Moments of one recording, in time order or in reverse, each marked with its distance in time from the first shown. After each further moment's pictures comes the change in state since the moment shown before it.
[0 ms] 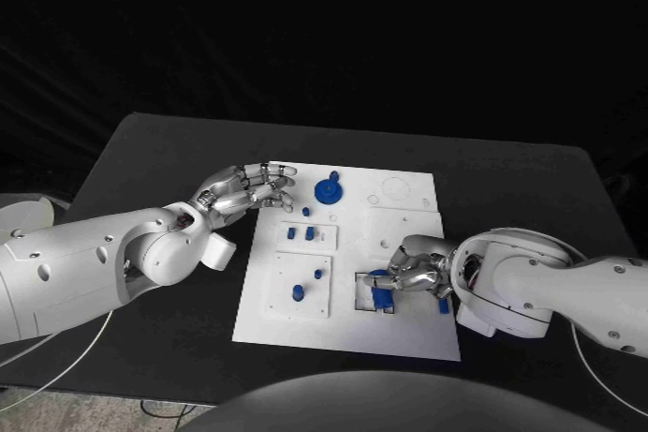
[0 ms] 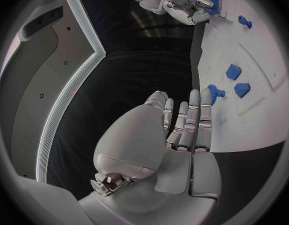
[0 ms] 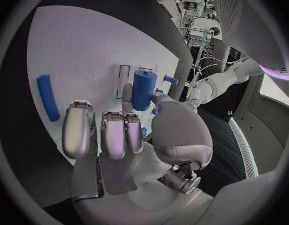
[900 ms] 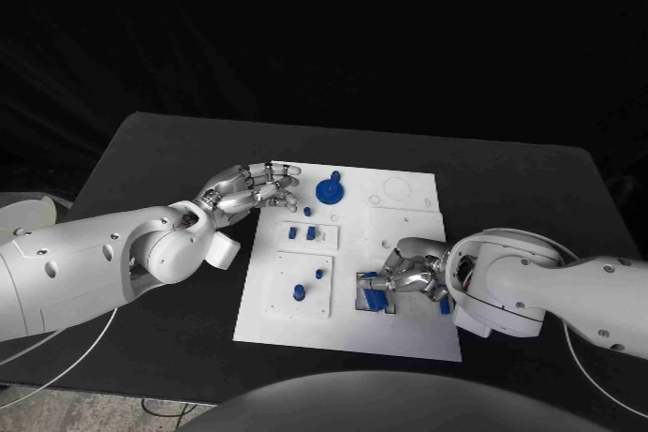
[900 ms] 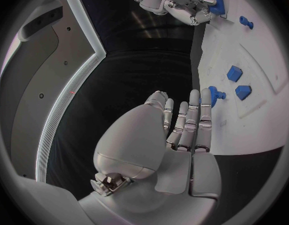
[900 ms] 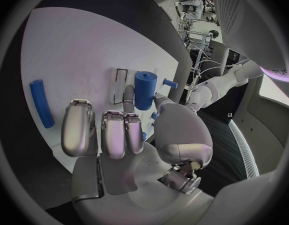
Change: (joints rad) left arm 0.000 0.008 0.000 -0.003 0.000 0.000 0.000; left_hand 0.004 -0.004 0.000 0.000 0.004 0.000 0.000 0.000 -0.001 0.000 0.000 0.000 -0.001 0.000 0.000 0.000 0.000 0.000 0.000 0.000 0.000 0.001; right arm -0.004 0.032 0.001 -0.019 0.003 0.030 -0.001; right_hand -0.105 0.008 -0.005 -0.027 -0.321 -0.022 0.014 -0.042 -0.037 -0.003 0.018 0.000 0.001 0.002 0.016 -0.006 0.000 0.015 -0.003 0.018 -0.029 0.000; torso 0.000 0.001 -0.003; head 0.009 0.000
